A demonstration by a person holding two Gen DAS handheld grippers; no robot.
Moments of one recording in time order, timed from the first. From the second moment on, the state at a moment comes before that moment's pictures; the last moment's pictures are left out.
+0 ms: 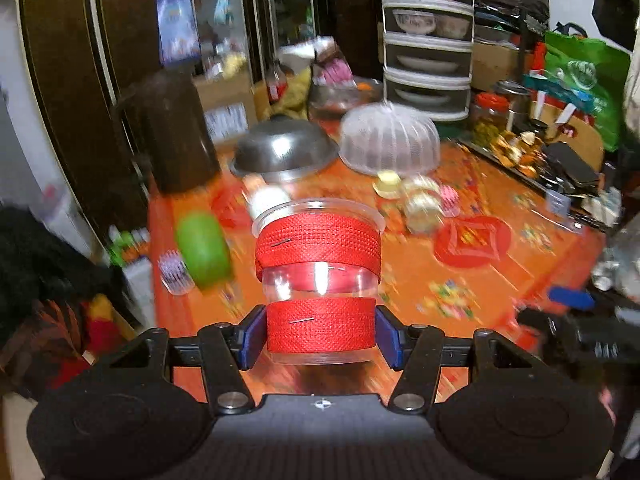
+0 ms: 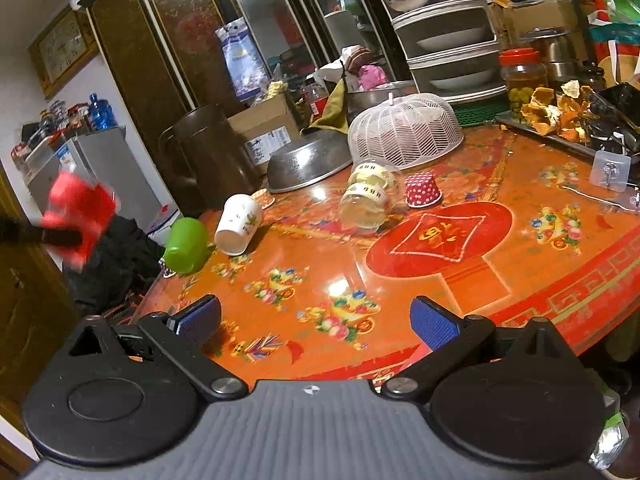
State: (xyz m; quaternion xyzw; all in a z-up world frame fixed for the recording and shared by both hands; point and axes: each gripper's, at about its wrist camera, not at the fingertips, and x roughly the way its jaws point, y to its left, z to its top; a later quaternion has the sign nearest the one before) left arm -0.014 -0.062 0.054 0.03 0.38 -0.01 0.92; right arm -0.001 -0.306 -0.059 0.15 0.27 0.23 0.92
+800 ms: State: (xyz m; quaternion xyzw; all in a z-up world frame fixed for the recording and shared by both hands) left arm 0.020 -0.077 -0.069 -0.14 0.45 -0.08 0.88; right arm 0.077 -0.216 -0.078 0.24 0.49 0.28 0.79
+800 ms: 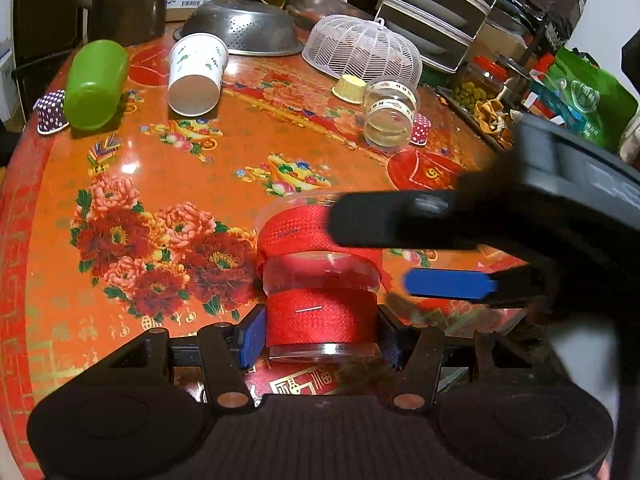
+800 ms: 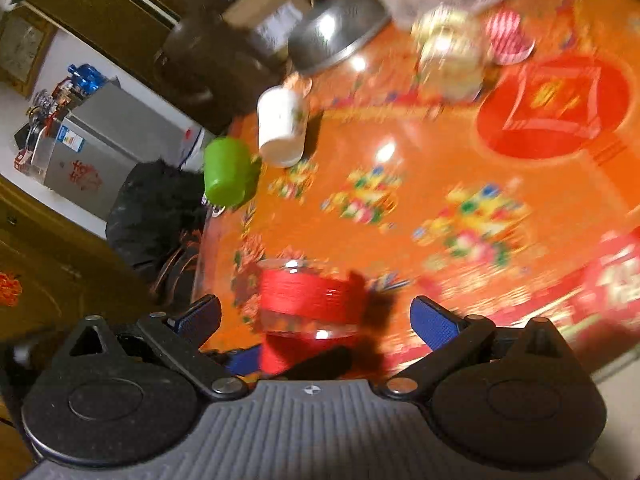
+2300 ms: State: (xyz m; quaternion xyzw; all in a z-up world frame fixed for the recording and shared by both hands) left arm -0.070 0.011 -0.054 -0.14 0.34 -0.05 0.93; right arm 0.088 -0.177 -0.070 0.15 0.51 0.28 0.80
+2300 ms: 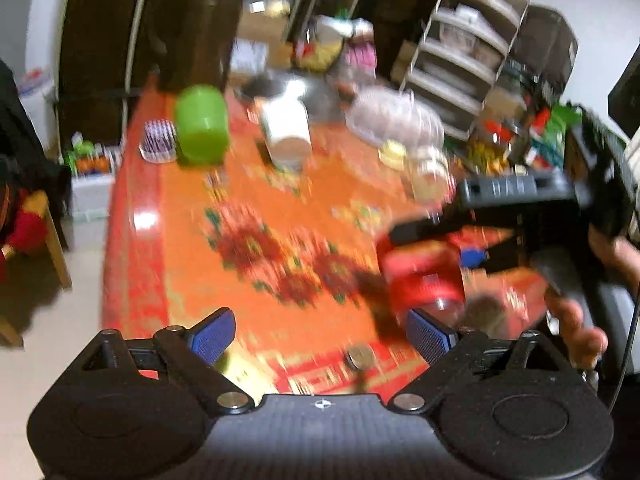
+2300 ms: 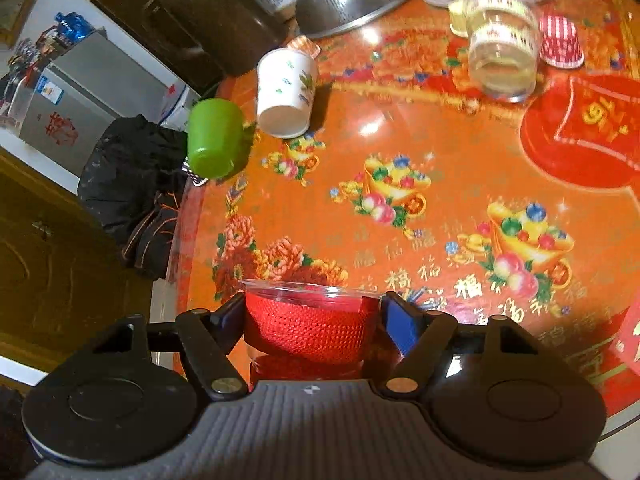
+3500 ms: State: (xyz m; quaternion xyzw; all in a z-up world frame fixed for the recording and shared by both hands) left arm -0.056 0.016 -0.047 -0.15 0.24 -0.05 0.96; right arm -0.044 -0.185 -0.125 -0.01 -0.11 0.20 0.97
